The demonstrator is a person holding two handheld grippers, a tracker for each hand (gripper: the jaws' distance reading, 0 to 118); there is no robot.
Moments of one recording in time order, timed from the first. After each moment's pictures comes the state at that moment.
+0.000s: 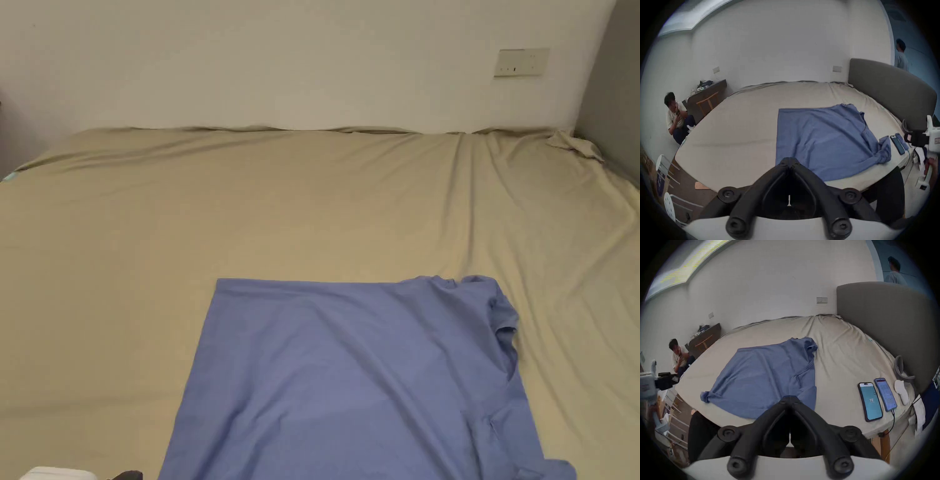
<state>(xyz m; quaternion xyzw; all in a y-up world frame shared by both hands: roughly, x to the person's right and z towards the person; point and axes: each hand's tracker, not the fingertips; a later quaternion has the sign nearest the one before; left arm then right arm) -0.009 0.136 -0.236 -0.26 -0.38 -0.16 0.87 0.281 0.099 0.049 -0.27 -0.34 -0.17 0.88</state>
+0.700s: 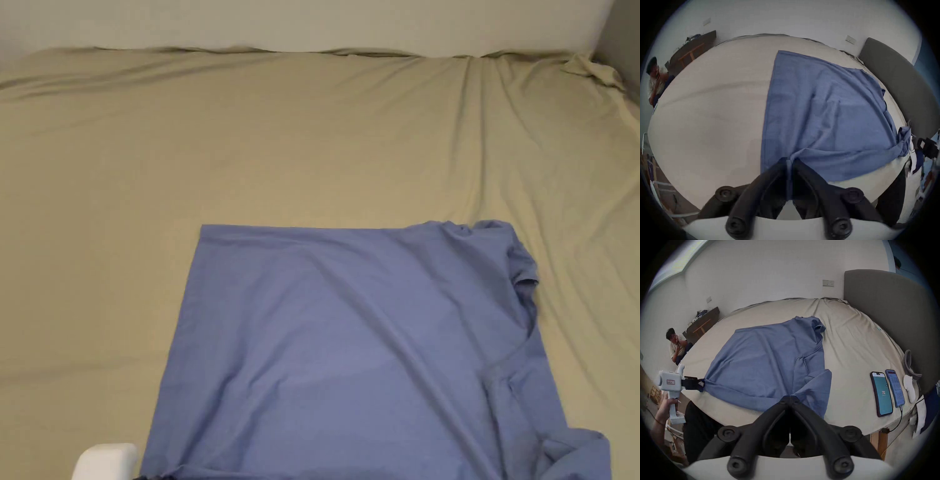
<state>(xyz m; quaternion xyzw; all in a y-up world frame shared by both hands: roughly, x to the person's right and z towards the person) 0.037 0.000 -0.354 -0.47 -0.39 -0.14 0.78 0.295 0.065 0.011 -0.35 -0.32 -0.19 0.86</state>
